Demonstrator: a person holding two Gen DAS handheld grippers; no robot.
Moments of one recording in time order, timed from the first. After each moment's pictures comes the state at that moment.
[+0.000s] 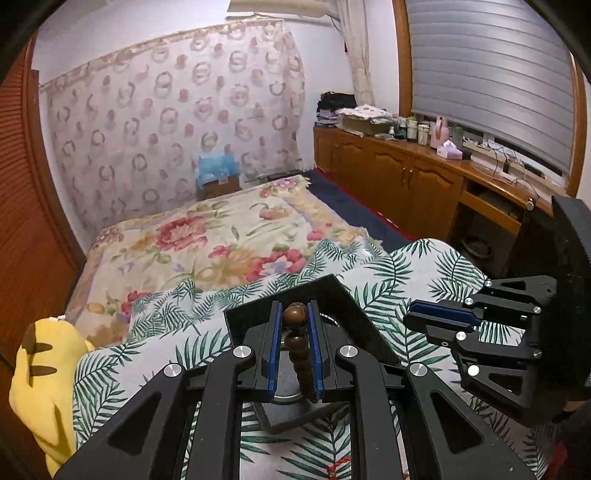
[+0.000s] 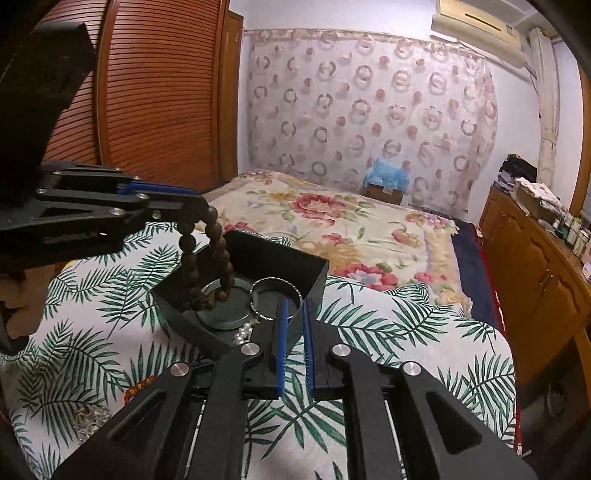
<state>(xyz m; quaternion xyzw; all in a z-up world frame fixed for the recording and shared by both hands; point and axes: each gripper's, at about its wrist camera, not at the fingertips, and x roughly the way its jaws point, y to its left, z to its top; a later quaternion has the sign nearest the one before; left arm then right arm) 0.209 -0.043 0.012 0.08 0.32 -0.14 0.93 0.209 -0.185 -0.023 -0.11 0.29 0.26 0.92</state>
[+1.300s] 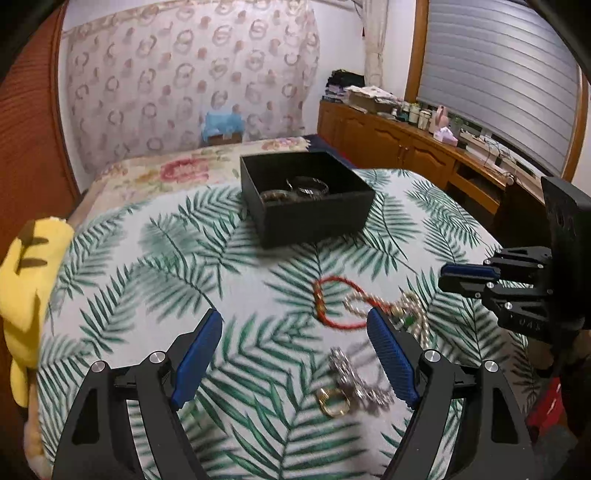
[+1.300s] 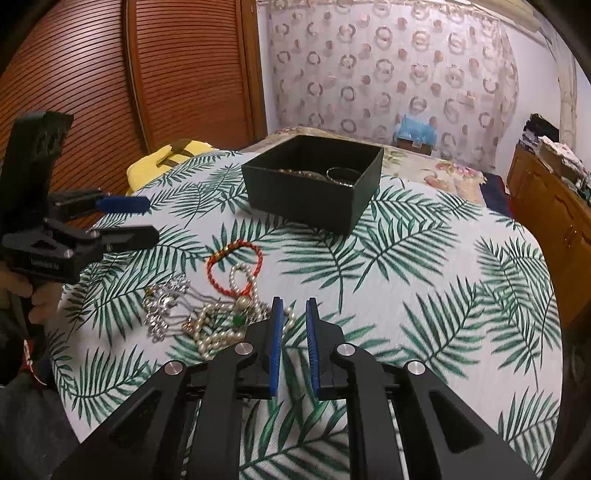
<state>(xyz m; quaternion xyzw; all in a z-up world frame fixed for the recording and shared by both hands) 0.075 0.010 -0.062 0.02 0.38 -0.15 0.91 0.095 -0.204 -0.072 -0.09 0.37 0.31 0.87</state>
